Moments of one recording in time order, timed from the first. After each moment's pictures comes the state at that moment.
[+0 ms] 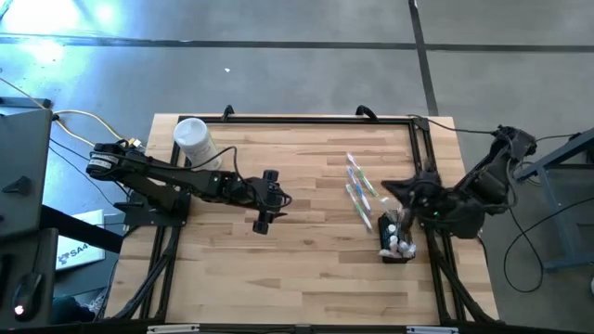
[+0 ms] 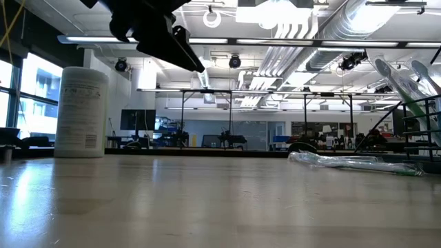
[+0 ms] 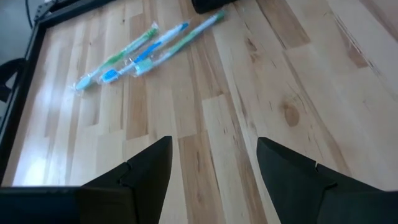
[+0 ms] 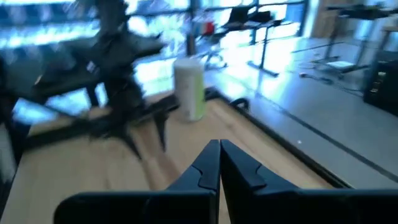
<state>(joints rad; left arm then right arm) -0.12 1.38 0.94 -0.18 -0.17 0.23 0.79 0.96 1.12 -0.78 1.20 0.65</state>
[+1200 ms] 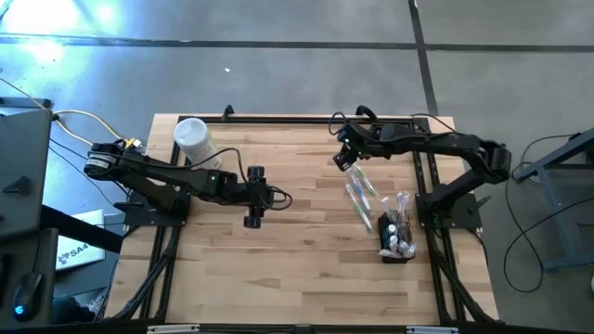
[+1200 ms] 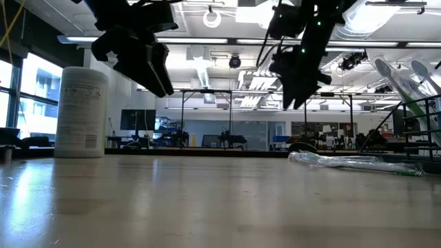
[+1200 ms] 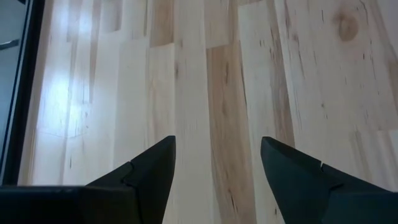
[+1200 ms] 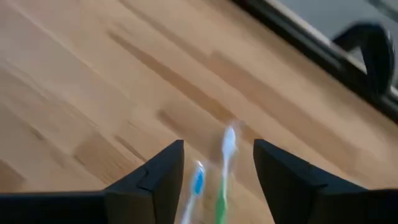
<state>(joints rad) -0.12 1.35 0.94 -0.47 -0.33 0.10 -0.37 1.49 1.12 -0.74 0.31 0.47</state>
